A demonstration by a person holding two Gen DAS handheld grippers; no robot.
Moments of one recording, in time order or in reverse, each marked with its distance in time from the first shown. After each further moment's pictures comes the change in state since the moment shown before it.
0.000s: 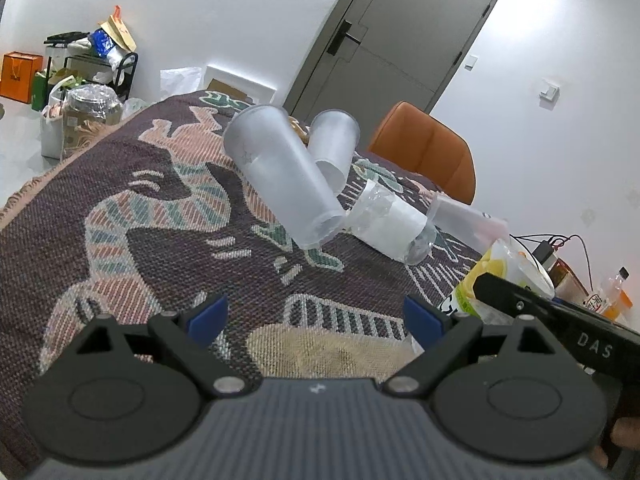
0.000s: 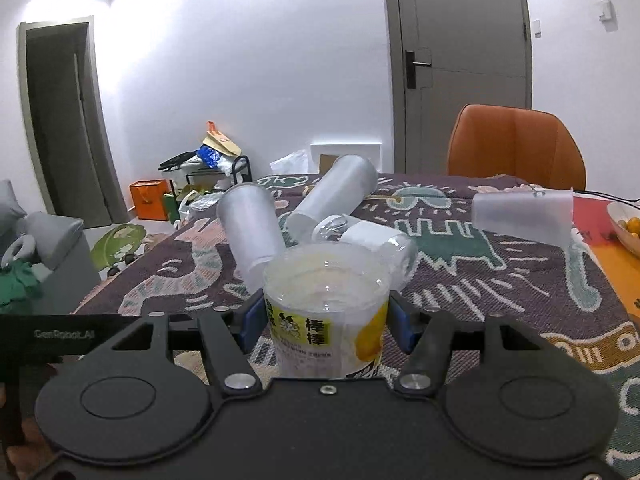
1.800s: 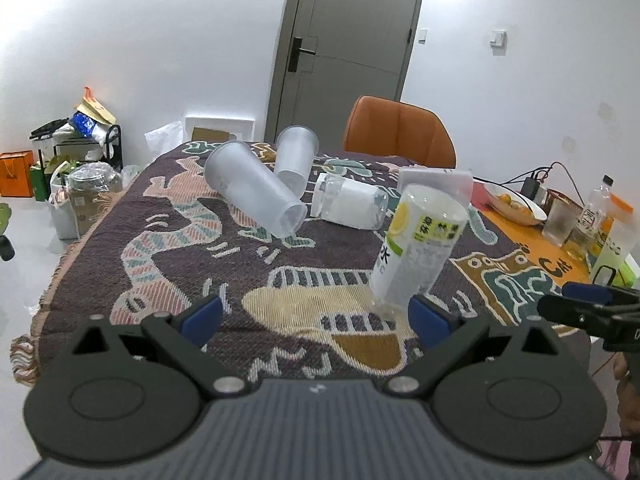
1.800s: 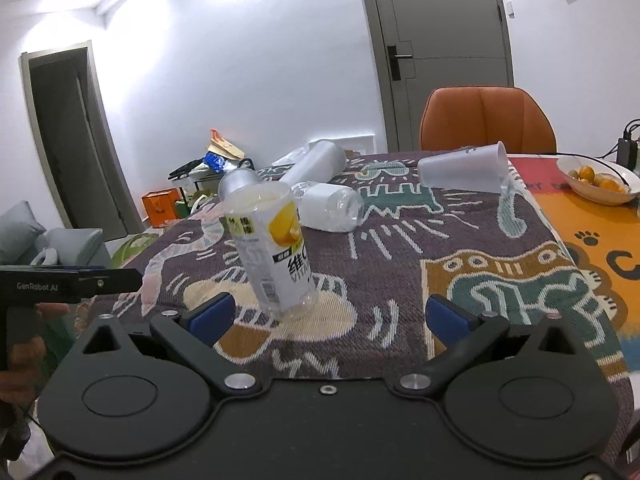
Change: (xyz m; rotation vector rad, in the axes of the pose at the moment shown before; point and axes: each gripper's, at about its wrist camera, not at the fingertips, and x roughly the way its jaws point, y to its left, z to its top) left arm -0.086 -0.058 -0.043 0.290 -0.051 0.074; right arm -0.108 -0.058 -0.055 0.090 0.000 0.041
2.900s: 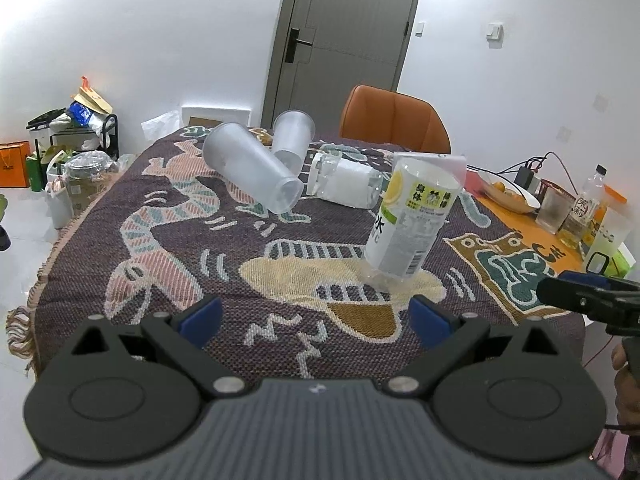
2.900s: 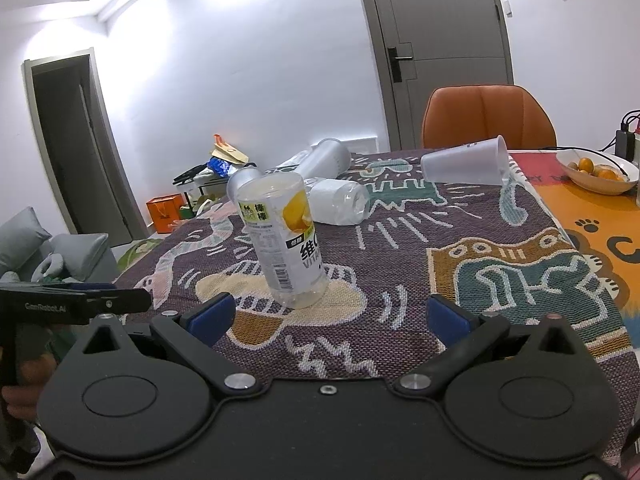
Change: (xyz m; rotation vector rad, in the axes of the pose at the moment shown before) left arm -0.005 0.001 -0.020 -0.006 0.023 -0.017; right arm -0.009 0.005 -0.015 0.015 -0.017 0.011
